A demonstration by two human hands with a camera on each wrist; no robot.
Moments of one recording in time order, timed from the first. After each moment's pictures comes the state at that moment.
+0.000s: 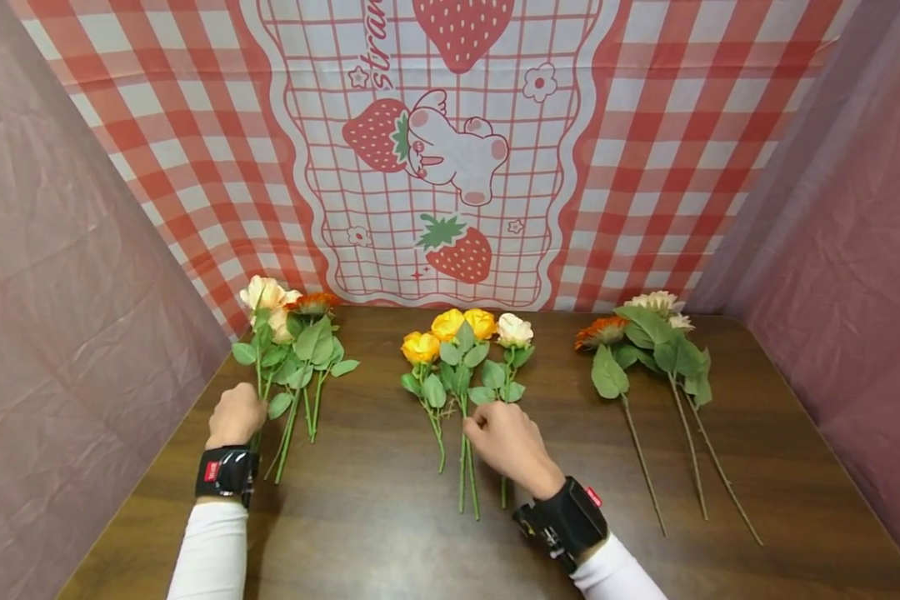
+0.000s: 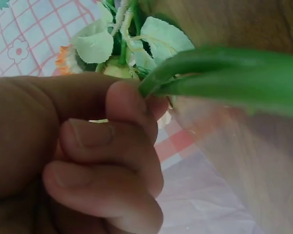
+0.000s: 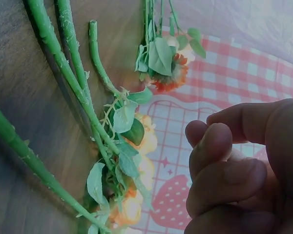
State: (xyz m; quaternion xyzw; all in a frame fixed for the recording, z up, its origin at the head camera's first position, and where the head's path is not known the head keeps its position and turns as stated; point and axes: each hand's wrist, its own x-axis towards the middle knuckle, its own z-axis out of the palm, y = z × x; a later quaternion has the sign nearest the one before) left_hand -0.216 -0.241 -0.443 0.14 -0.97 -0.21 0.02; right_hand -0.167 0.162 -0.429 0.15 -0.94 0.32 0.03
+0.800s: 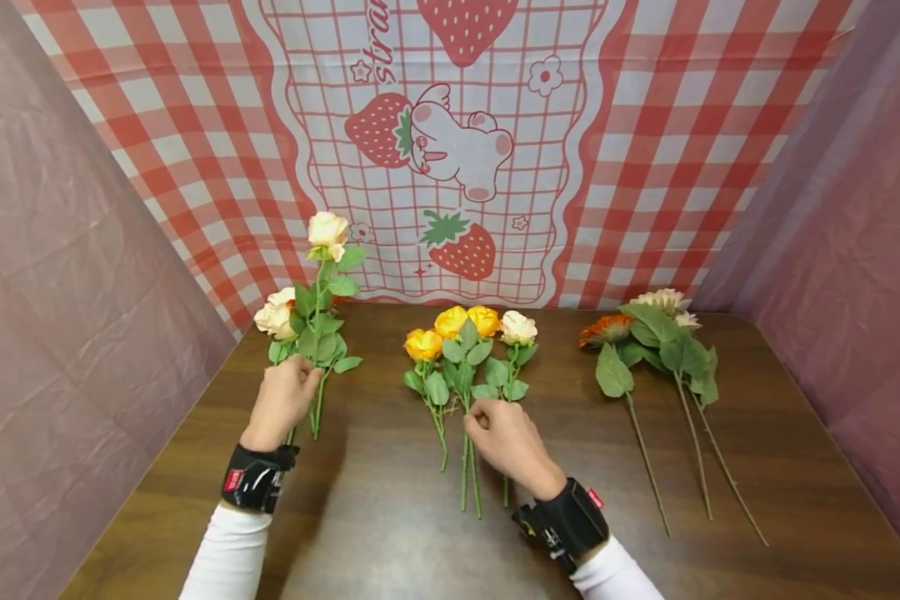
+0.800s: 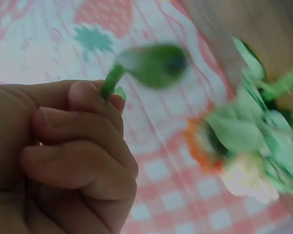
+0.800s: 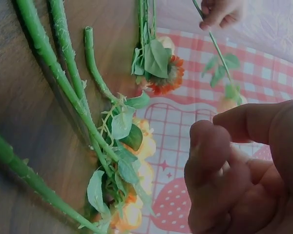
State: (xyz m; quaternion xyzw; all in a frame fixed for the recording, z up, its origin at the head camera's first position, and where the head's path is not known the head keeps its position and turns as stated) left_hand -0.205 -0.162 -0.407 -0.02 -0.95 -0.27 0.18; right_hand -0.169 0.160 -0.433 0.17 -0.91 0.37 0.04
